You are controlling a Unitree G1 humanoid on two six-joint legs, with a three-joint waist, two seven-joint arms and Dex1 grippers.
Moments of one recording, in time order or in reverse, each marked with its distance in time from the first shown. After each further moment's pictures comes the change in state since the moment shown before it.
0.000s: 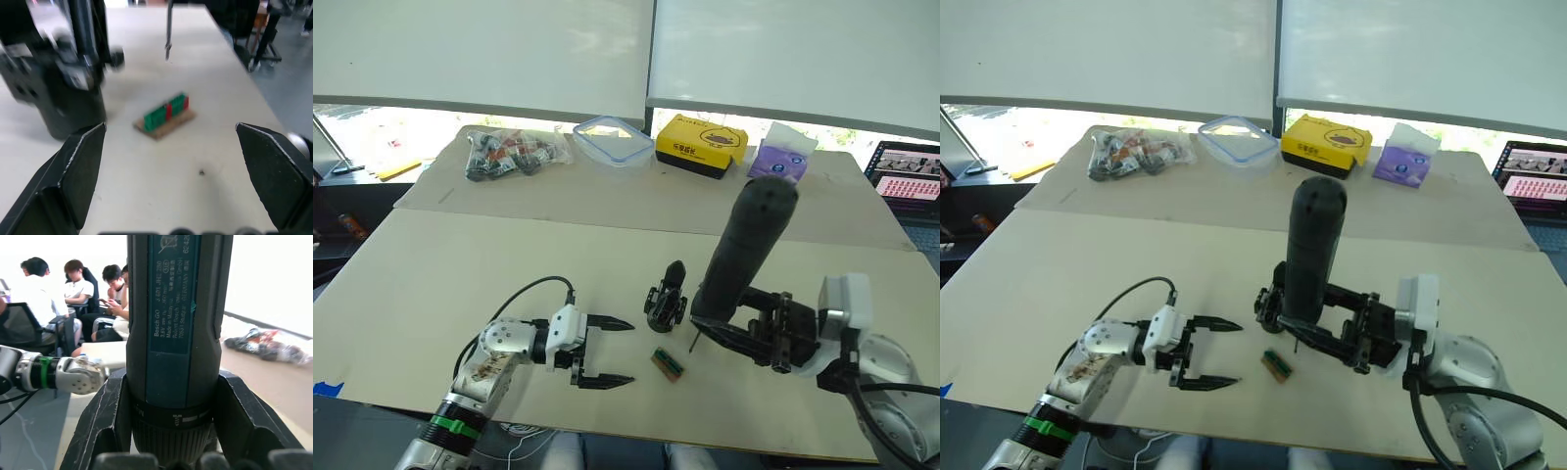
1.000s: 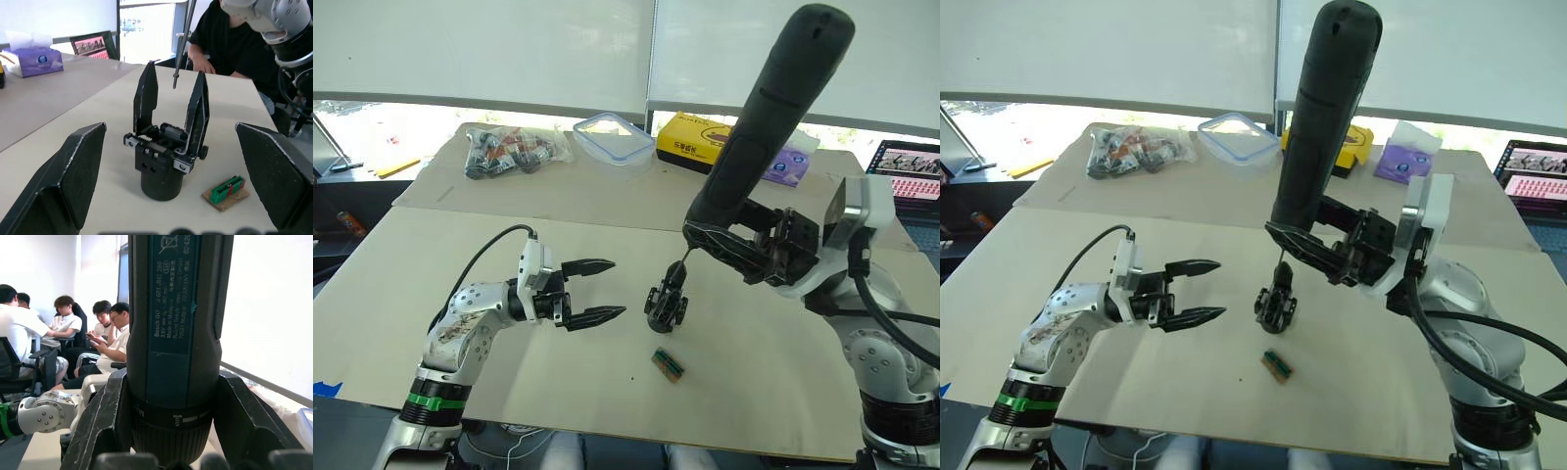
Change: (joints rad) left arm -0.126 0.010 0.165 -0.080 -0.133 0.291 0.166; right arm -0.406 0.070 0.052 0.111 0.071 0.121 -0.171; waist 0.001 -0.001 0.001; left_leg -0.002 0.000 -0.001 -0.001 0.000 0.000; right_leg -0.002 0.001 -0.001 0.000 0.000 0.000
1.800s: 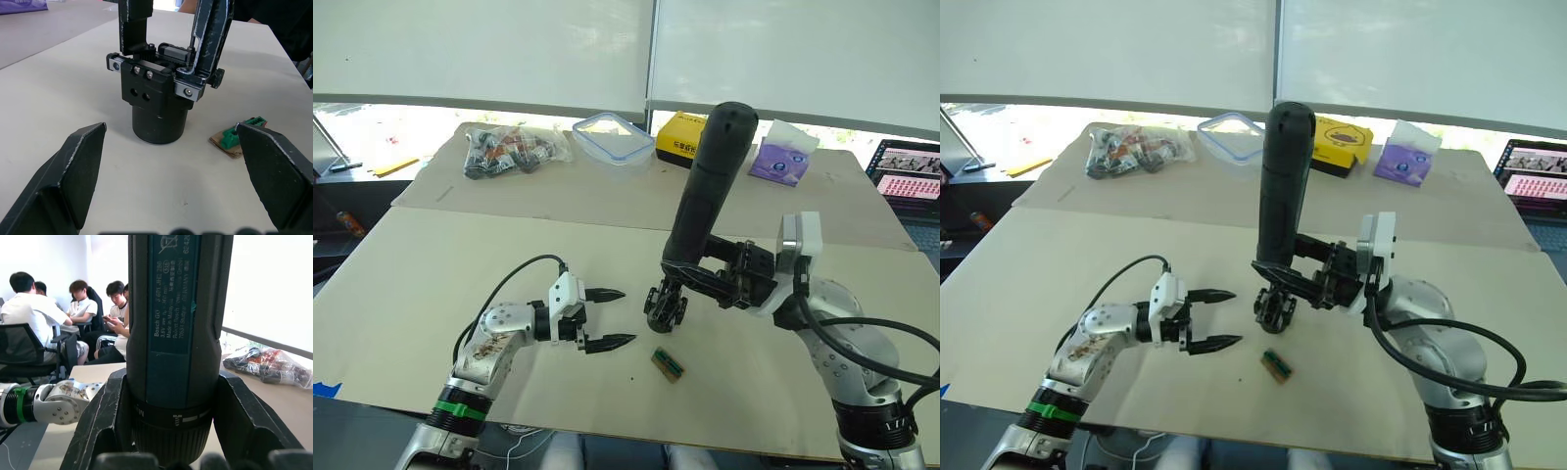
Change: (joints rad) left arm 0.041 -0.067 -0.128 0.134 0.205 -0.131 0.019; right arm 0.076 0.095 0.075 0.093 -0.158 -0.022 0.153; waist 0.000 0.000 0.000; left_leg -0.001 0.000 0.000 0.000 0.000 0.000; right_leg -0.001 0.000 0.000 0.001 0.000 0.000
